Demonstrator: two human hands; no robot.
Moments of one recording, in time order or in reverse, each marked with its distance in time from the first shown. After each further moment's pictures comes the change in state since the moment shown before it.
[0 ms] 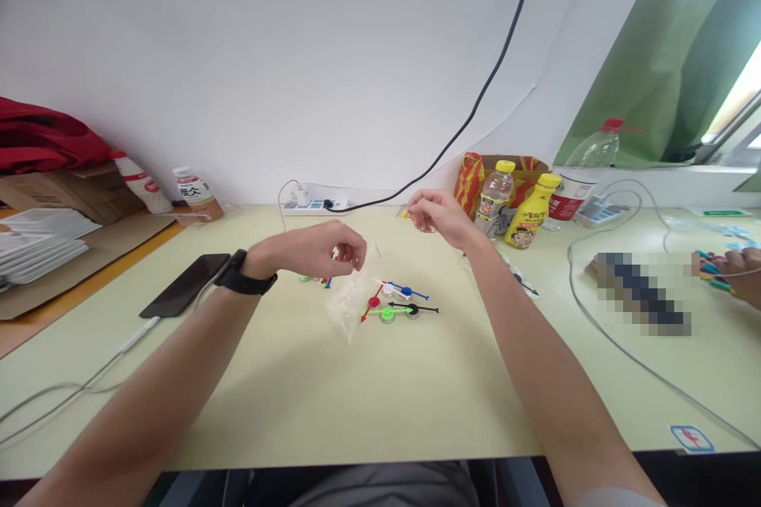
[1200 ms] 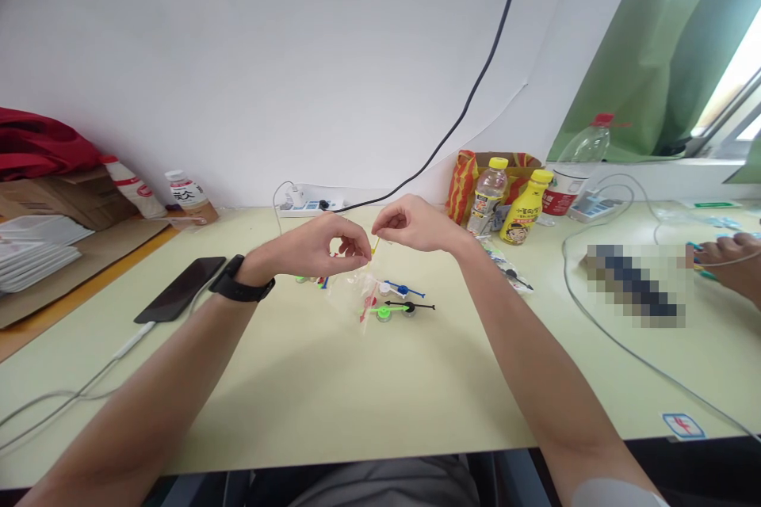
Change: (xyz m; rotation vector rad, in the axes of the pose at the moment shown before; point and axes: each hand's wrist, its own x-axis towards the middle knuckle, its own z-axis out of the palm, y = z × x) left_hand 0.003 0.022 0.003 -0.049 0.175 0.118; right_hand -0.027 -0.052 0.041 -0.585 -0.271 -0.145
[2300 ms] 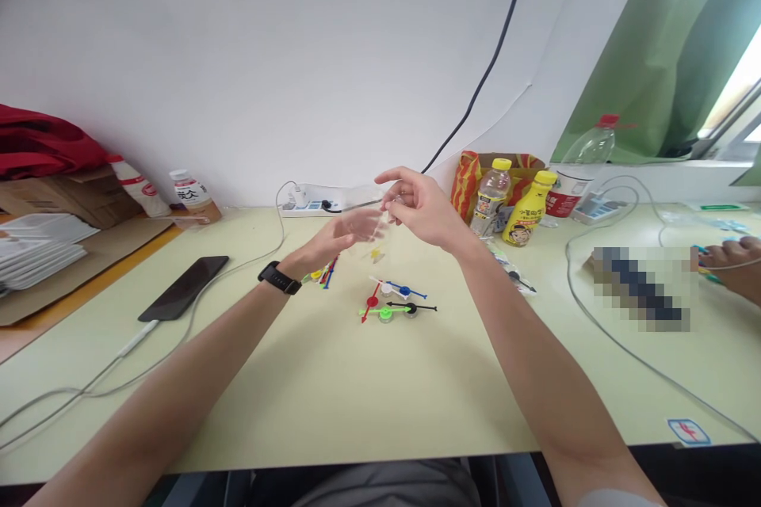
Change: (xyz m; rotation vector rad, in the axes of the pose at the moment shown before) left_hand 0.010 -0.073 0.043 -0.813 0.265 -0.032; right_hand 0.000 -0.012 0.001 0.276 0.314 -0.049
